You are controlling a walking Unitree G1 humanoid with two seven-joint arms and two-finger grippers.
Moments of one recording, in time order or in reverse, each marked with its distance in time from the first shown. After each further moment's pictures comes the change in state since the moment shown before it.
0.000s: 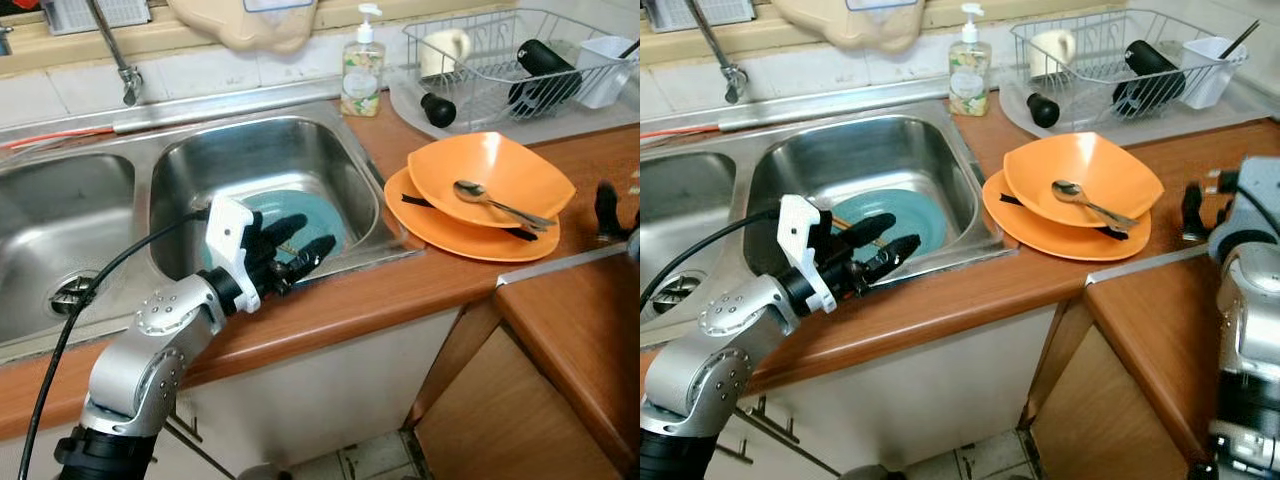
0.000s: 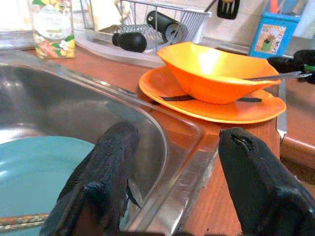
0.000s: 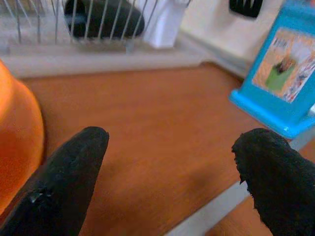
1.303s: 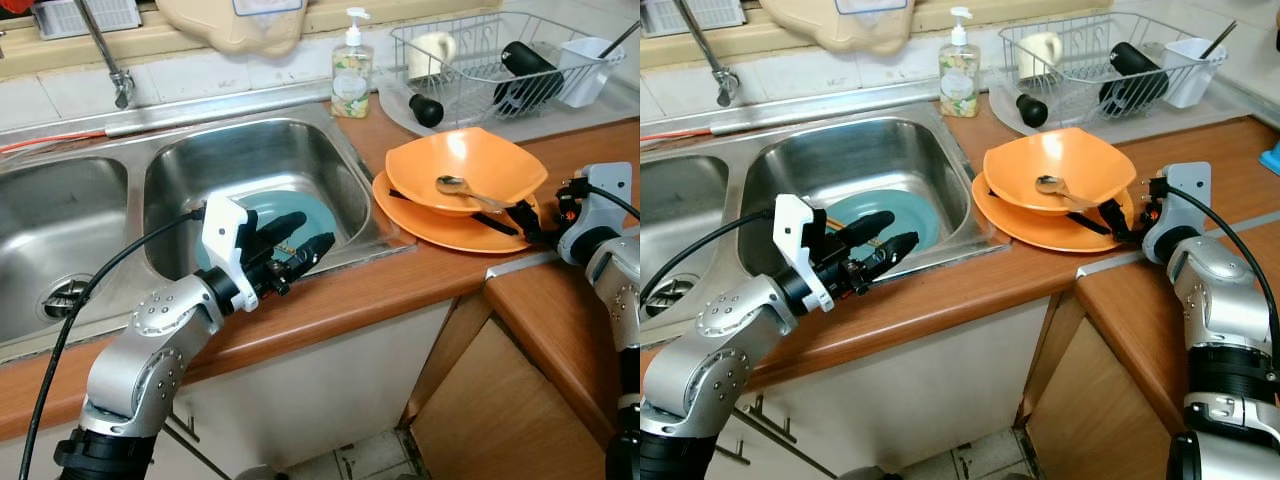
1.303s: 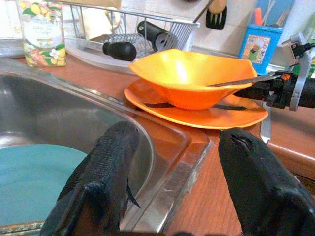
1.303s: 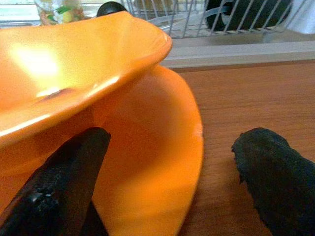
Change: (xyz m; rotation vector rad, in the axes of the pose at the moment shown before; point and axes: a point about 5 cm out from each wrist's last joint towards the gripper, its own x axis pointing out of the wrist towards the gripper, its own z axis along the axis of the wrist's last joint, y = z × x) left arm -0.002 0.001 0.002 -0.020 -0.031 -0.010; right arm 0.011 0.054 -0.006 0.136 0.018 0.488
